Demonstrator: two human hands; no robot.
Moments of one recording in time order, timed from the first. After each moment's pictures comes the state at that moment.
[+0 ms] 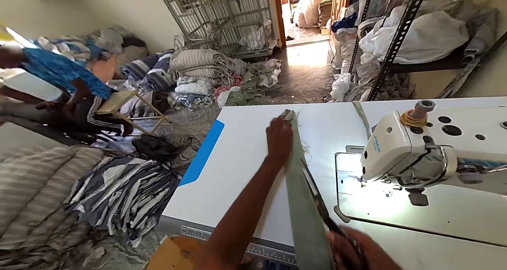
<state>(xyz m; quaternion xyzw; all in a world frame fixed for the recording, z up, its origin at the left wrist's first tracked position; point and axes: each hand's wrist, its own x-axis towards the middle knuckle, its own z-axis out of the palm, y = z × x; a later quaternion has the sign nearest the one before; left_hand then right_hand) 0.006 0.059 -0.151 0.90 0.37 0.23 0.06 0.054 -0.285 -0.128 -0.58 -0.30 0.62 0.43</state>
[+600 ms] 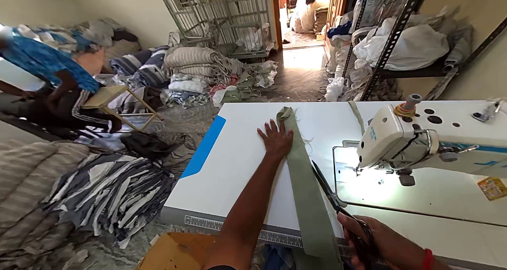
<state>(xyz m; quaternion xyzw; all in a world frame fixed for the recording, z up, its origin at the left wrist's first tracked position) 0.001 0.068 -0.187 0.86 0.50 0.07 0.04 0.071 -0.291 -0.109 -0.64 -0.21 0.67 0.32</state>
